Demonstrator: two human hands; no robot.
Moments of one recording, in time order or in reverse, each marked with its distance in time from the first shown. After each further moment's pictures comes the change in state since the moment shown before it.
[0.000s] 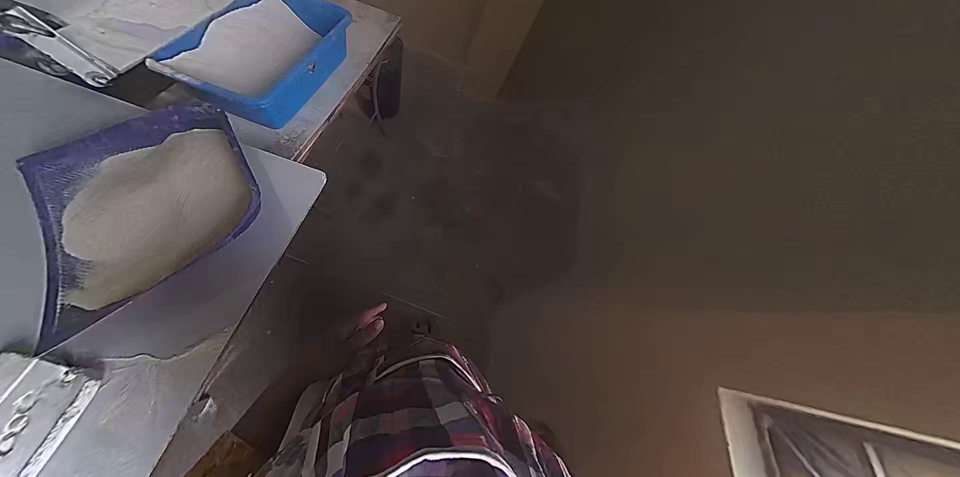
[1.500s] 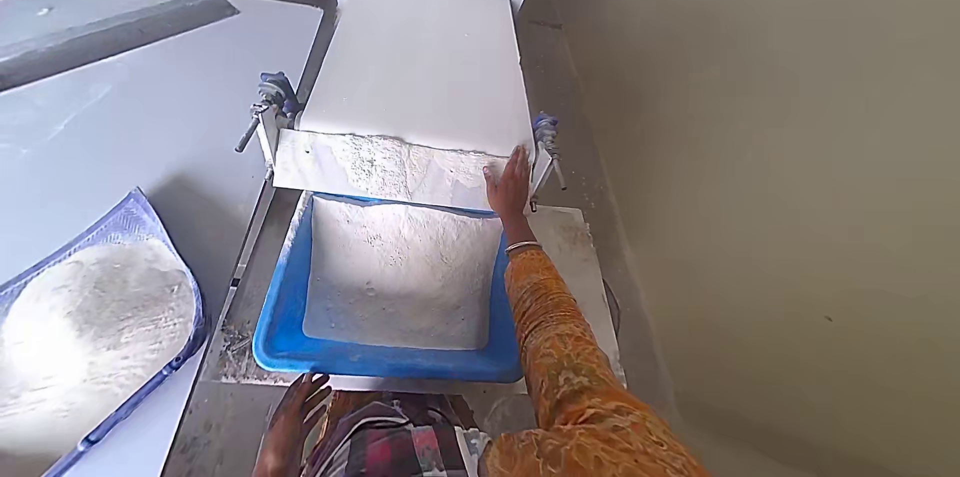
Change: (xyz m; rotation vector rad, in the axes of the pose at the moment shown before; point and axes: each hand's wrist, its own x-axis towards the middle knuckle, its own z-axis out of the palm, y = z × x) left_hand 0.333 0.181 -0.425 -1.826 1.721 -0.244; right_hand 0.033 -1.450 0.190 -0.680 0.094 -2.118
